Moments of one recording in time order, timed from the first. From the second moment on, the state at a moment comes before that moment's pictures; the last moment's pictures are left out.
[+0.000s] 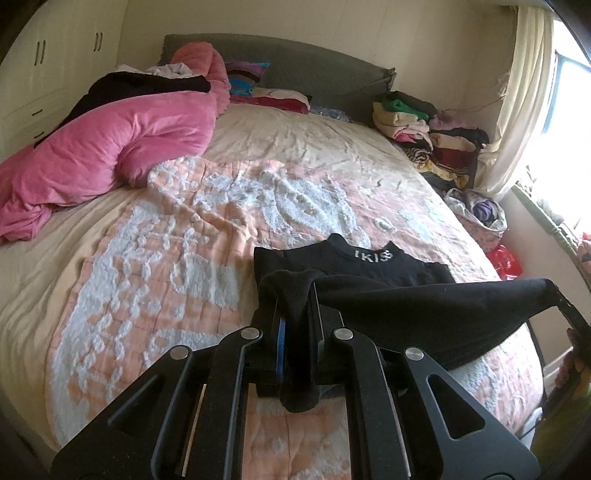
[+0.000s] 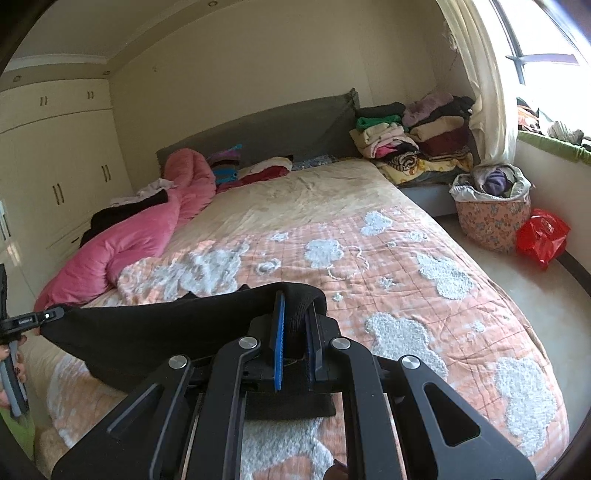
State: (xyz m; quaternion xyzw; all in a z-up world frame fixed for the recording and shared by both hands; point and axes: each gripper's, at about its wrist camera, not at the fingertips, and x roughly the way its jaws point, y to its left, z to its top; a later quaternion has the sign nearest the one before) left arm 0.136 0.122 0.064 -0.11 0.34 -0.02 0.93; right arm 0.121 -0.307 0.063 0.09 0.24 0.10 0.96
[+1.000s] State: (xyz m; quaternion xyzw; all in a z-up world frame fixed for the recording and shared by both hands) left arm 0.205 0.124 0.001 -0.08 0.36 0.03 0.93; right arm 0.219 -0.270 -0.006 0.02 0.32 0.04 0.95
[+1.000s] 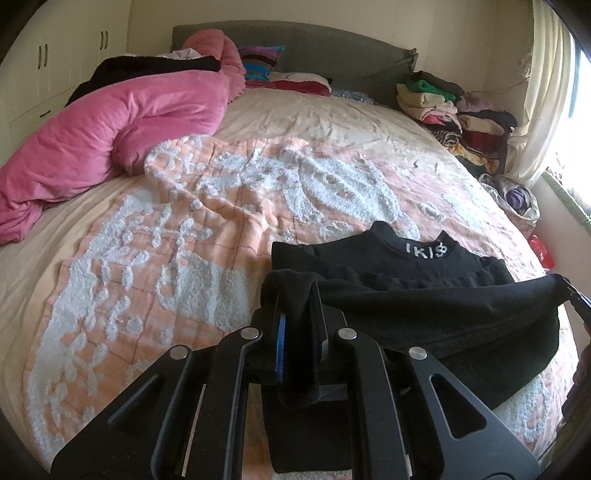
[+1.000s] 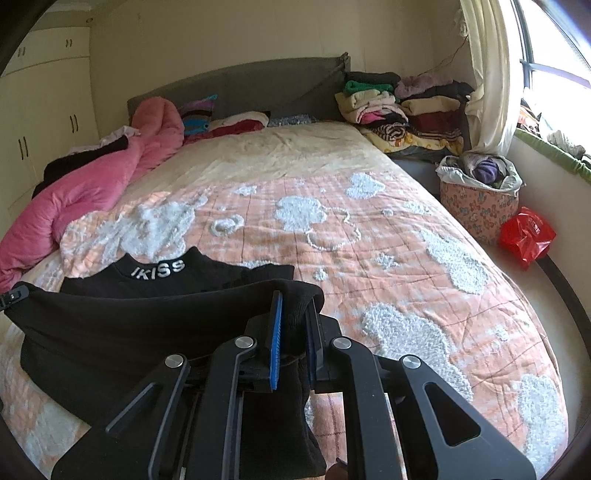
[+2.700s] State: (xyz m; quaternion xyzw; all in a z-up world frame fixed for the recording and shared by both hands) left arm 0.273 0.085 -0.025 -0.07 0.39 0.05 0.92; right arm 0.287 -0.210 -0.044 -0.06 0.39 0.07 0.92
